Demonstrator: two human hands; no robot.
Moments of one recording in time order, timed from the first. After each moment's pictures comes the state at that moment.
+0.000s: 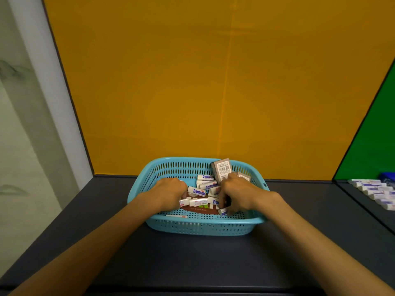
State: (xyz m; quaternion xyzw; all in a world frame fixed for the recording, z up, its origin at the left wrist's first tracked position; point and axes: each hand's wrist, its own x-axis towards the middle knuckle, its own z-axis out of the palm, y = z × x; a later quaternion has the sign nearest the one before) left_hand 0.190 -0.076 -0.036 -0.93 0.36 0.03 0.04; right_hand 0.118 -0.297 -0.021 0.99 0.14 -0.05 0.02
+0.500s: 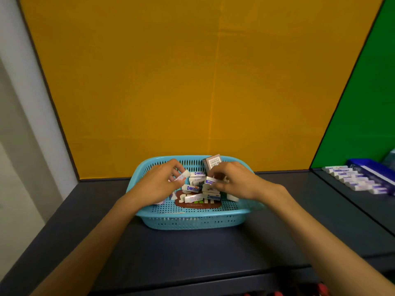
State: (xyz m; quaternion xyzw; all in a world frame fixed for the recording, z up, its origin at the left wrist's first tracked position) left_hand 0.174 -0.045 -0.006 -0.87 0.35 0.01 -0.34; right_hand 0.094 -0.279 0.008 0.98 0.11 0.08 -0.12
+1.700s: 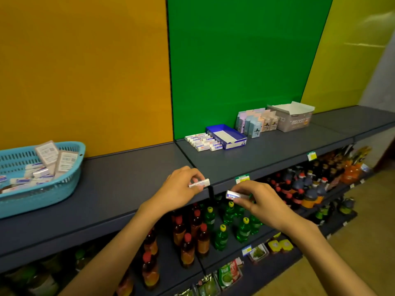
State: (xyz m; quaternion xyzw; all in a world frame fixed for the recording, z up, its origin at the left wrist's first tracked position) left_hand -0.130 -0.444 -0.053 -0.79 0.53 0.04 -0.30; right_hand -0.331 -0.617 -0.068 0.95 -0.13 0.18 -0.22
